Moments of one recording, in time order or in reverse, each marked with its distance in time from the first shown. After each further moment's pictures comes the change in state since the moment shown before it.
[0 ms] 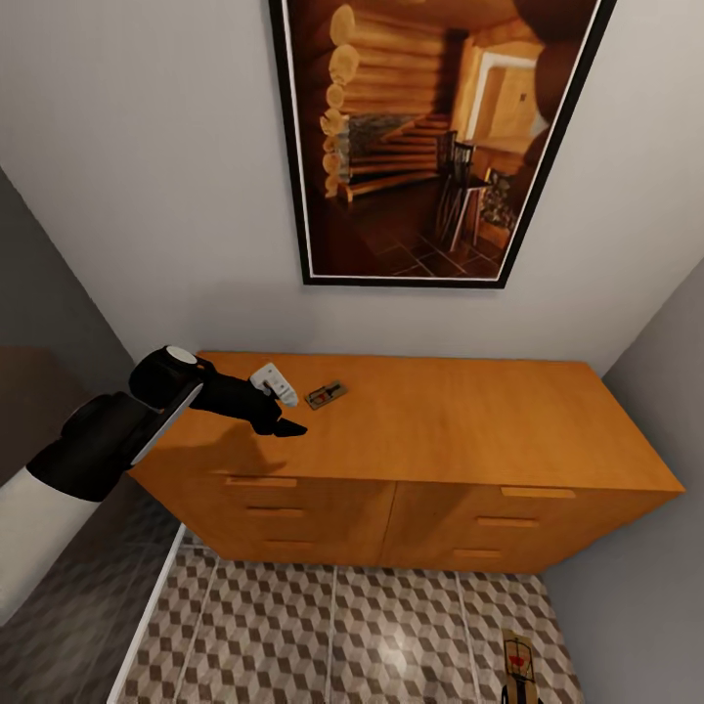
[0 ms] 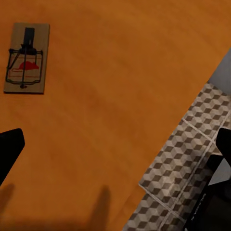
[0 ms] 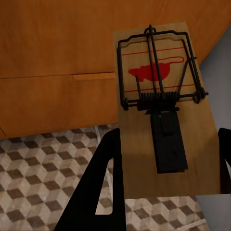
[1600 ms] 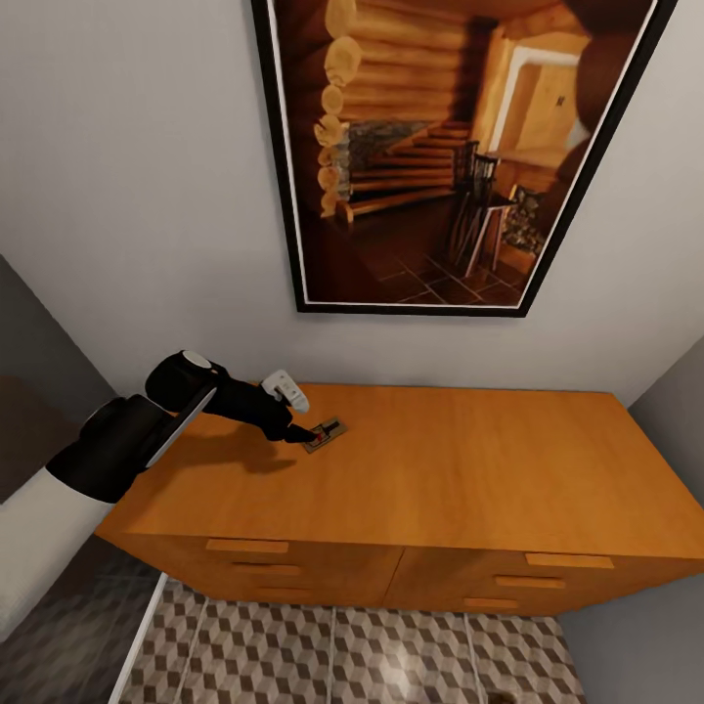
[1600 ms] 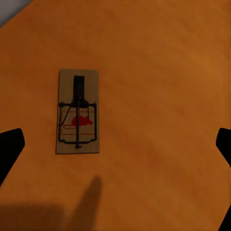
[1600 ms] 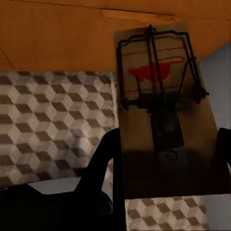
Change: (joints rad) left arm 0.002 -0.039 -0.021 0.030 -0.001 0.000 0.000; right arm 0.048 0.016 -0.004 0.006 -0.008 0.307 0.083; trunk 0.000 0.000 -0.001
